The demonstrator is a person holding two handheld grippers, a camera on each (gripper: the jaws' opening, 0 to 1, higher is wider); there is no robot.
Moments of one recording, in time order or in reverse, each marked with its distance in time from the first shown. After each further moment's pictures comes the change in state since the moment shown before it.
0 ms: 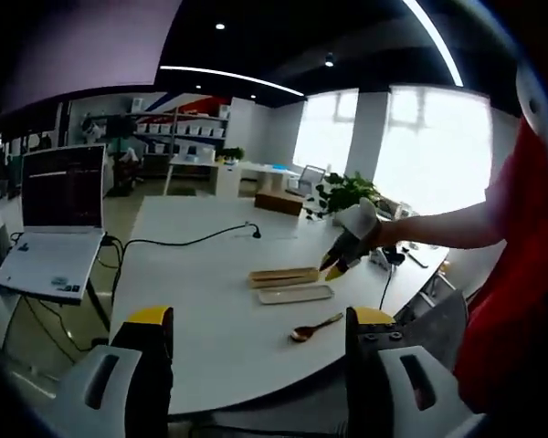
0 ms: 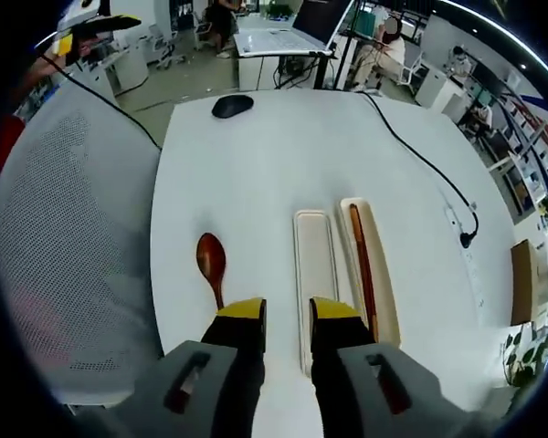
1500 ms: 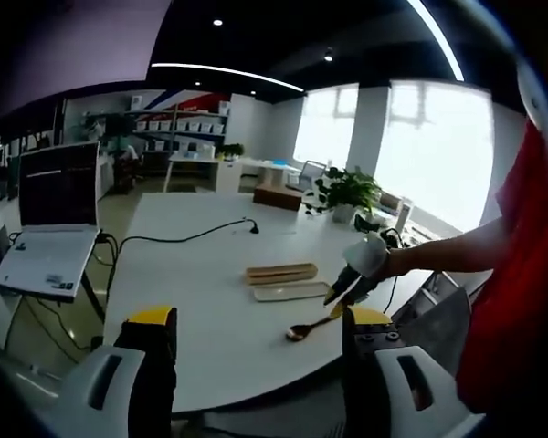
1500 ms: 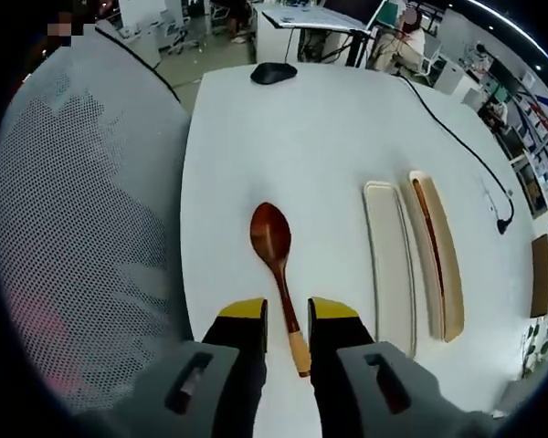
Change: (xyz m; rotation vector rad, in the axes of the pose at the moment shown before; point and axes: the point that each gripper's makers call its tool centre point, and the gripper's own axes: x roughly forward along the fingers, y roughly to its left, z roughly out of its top) left arm 0.013 -0.017 -0.006 0.014 0.020 0.005; right arm 0.052 0.071 -0.035 0.017 0.066 0.080
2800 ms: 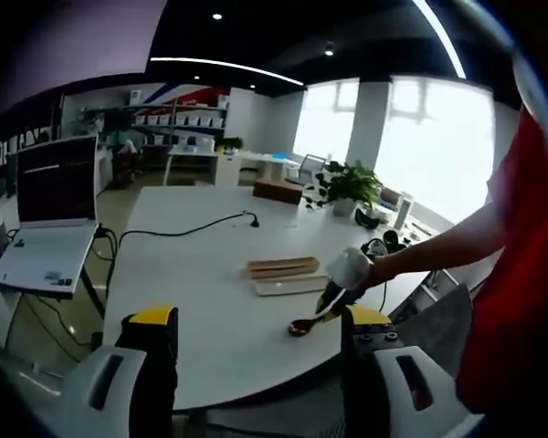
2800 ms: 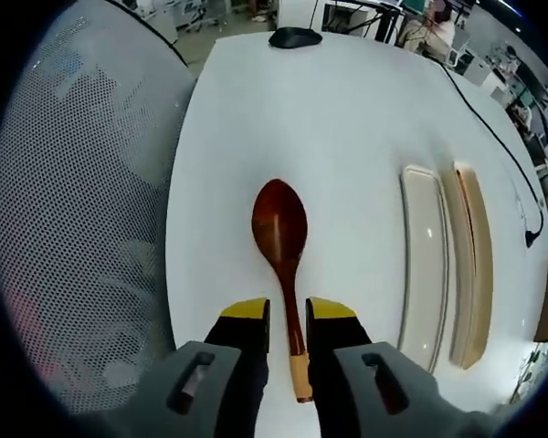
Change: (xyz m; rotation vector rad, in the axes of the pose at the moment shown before) left arm 0.005 0.008 -0.007 -0.007 0.037 -0.004; right arm 0.044 0.003 -0.007 -0.110 0.109 0.068
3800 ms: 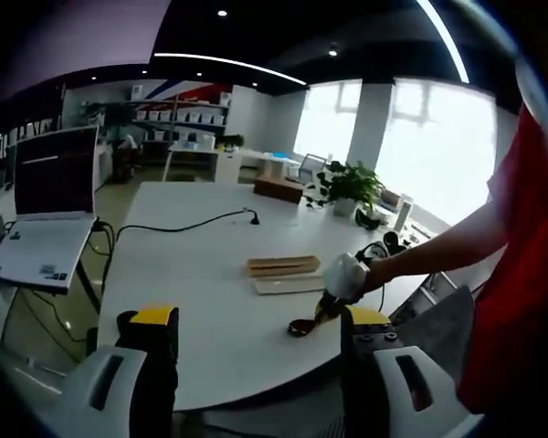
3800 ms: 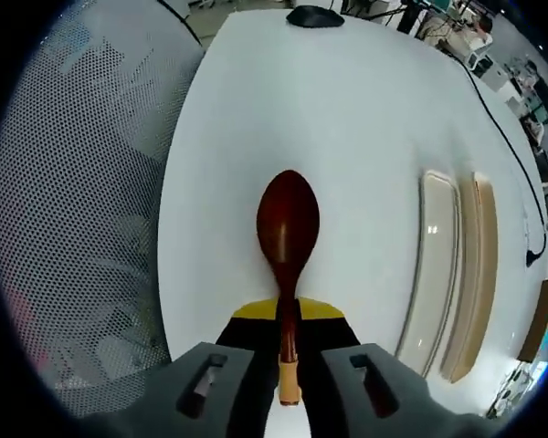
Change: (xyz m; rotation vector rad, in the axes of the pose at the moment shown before) left arm 0.010 0.003 -0.005 -0.022 0.005 -0.010; right arm 0.011 0.002 0.000 -0.075 0.108 -0.006
